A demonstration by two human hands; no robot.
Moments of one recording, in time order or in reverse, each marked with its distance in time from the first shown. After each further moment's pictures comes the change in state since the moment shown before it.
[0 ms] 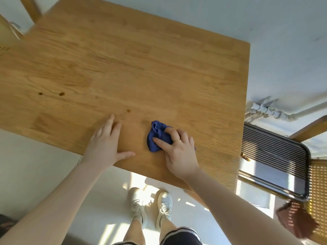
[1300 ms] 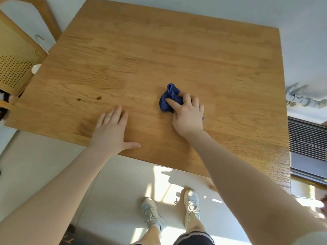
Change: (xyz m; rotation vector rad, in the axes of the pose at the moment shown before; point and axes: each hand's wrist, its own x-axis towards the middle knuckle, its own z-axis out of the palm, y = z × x) left_hand 0.029 -0.107 -0.023 0.190 -0.021 0.060; right_hand 0.116 -0.069 0.025 -0.019 0.039 0.326
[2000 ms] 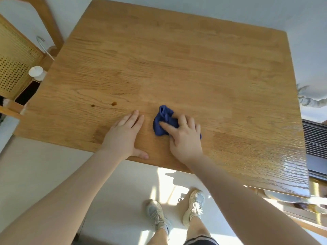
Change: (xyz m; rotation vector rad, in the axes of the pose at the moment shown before) left_hand 0.016 -0.035 0.000 0.046 -0.050 0.214; right_hand -0.035 -0.057 0.022 0.032 0.019 -0.094
